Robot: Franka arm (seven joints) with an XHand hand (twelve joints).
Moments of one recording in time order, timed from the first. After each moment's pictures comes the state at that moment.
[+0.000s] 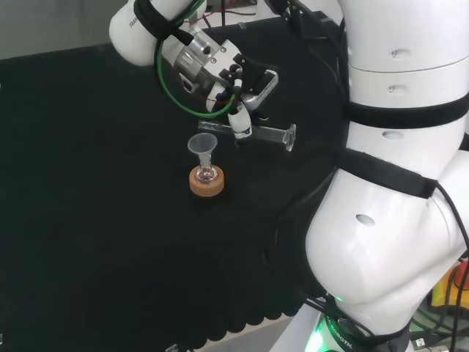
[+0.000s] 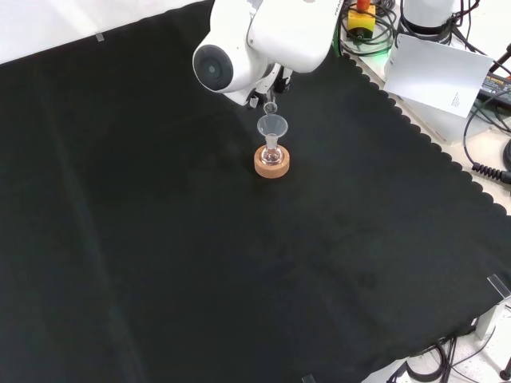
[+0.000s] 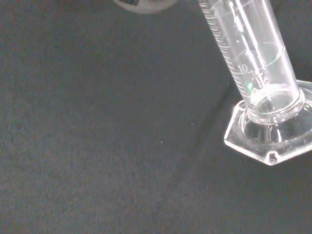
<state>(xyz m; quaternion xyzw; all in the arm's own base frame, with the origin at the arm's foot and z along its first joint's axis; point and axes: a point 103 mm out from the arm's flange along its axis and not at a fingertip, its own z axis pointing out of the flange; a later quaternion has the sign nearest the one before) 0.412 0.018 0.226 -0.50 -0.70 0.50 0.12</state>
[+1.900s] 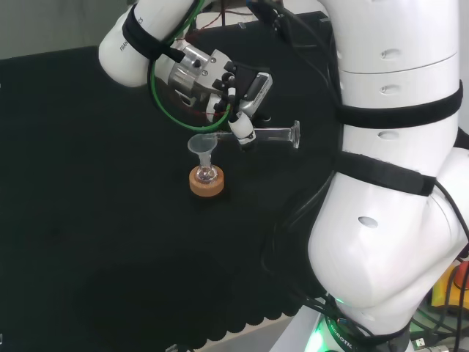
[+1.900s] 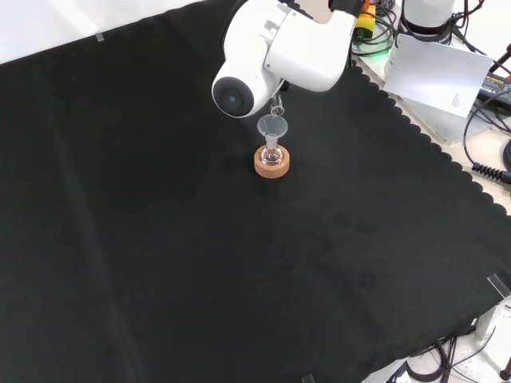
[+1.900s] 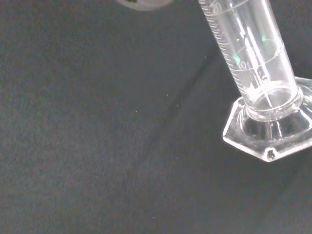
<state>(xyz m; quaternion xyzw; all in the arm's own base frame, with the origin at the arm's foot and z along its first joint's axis) 0.403 0.023 0.226 -0.48 -0.67 0.56 0.08</state>
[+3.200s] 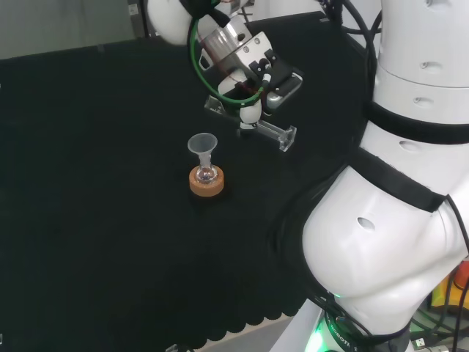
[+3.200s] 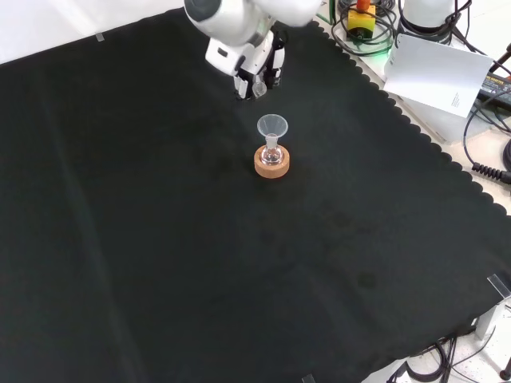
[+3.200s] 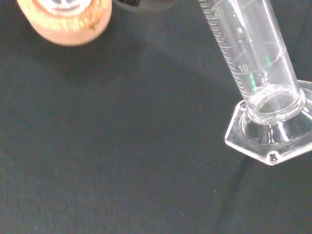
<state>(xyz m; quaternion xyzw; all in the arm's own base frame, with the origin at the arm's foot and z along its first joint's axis) 0.418 -0.015 0.226 -0.53 -0.77 0.34 0.13</state>
